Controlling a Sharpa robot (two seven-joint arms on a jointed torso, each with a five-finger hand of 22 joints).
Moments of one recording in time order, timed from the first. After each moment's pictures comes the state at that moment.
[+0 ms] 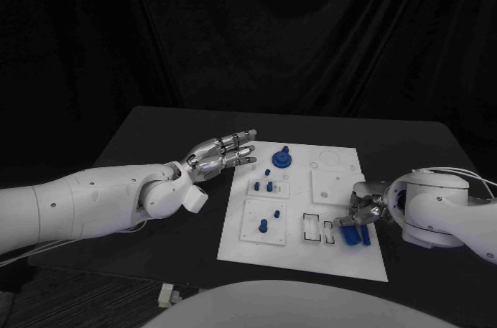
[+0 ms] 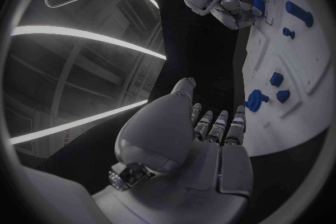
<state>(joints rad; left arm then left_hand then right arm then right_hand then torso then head) 1.07 -0.89 -0.21 1.44 -0.11 0.15 0.58 1.60 0.22 -0.13 0.15 0.55 0.25 0.03 0.03 0.03 0.08 0.12 0.04 0.02 0.08 0.21 0.08 0.02 0.12 0.12 0.29 0.06 0.17 1.20 -0.93 -0.21 1.72 -1.26 0.16 -0.63 1.07 -0.08 0.11 0.24 0.56 1.05 0.01 0.35 0.69 1.47 -0.06 1.57 1.31 1.47 -0.12 1.53 1.31 0.05 1.47 0.00 1.30 1.31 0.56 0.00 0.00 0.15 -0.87</state>
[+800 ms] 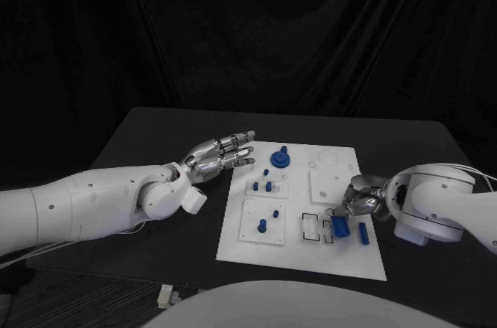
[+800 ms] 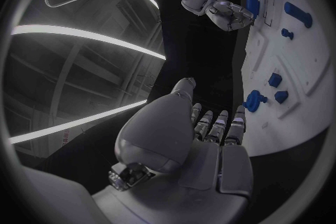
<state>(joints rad) 1.06 -0.89 -0.21 1.44 -0.11 0.15 0.58 1.60 0.22 -0.13 0.14 0.55 0.25 0.03 0.03 0.03 0.08 0.12 0.04 0.02 0.08 0.21 0.08 0.02 0.12 0.12 0.29 0.06 0.17 1.23 -0.93 -0.21 1.74 -1.08 0.07 -0.63 1.07 -0.08 0.11 0.24 0.57 1.05 0.01 0.35 0.69 1.47 -0.05 1.57 1.31 1.47 -0.12 1.53 1.31 0.05 1.47 0.00 1.30 1.31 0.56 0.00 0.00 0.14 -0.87</state>
